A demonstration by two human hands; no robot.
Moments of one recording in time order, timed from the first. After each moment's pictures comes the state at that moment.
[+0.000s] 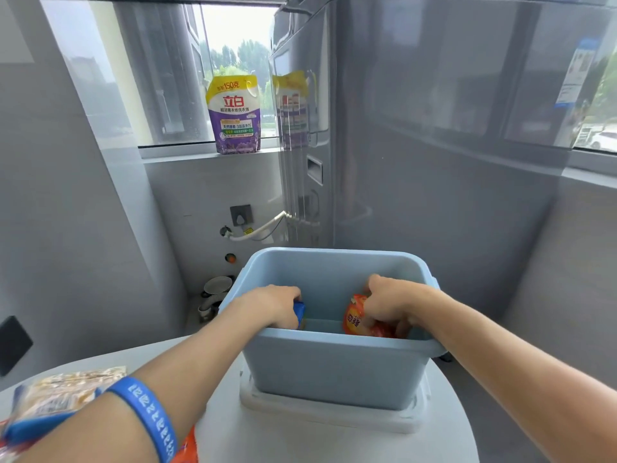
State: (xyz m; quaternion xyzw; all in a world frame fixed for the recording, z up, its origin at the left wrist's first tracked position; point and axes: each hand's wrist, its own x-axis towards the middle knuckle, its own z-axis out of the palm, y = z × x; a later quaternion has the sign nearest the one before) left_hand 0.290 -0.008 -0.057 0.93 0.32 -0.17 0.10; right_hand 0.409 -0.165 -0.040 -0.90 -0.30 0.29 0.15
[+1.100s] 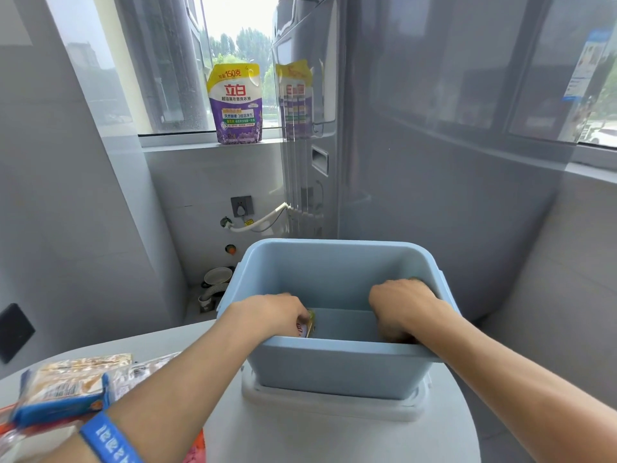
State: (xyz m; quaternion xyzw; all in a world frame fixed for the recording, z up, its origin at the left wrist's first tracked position) left_hand 0.274 -0.011 -0.073 0.95 0.20 -0.21 0.06; right_hand 0.400 -0.167 -0.059 -0.88 -0.45 0.04 -0.17
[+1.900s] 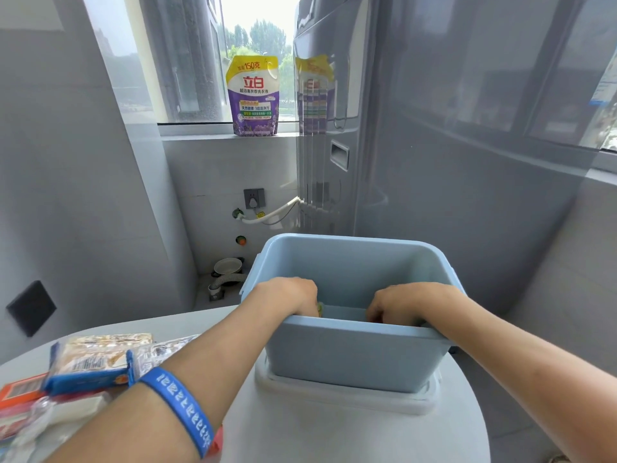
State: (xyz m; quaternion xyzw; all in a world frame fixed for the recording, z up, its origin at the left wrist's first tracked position) left_hand 0.274 -0.014 -0.061 0.94 0.28 -0.20 0.10; right_hand 0.408 -0.151 -0.062 -0.80 -0.52 0.23 -0.17
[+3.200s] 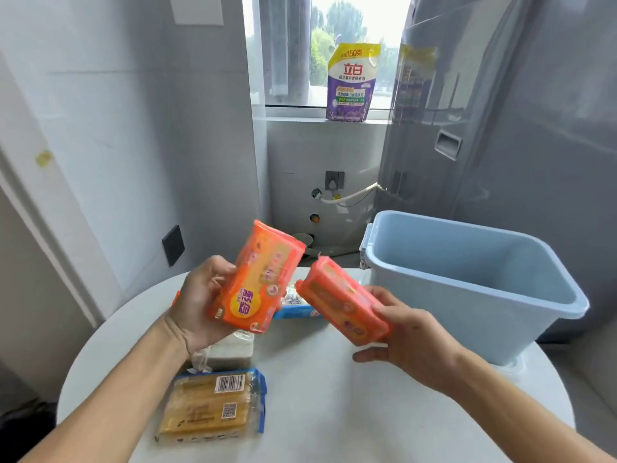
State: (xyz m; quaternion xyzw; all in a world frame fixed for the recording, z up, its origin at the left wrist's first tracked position) left_hand -0.028 0.033 -0.078 0.42 0.14 0.14 0.88; right_hand 0.229 -0.149 -0.107 -0.47 -0.35 0.60 0.55
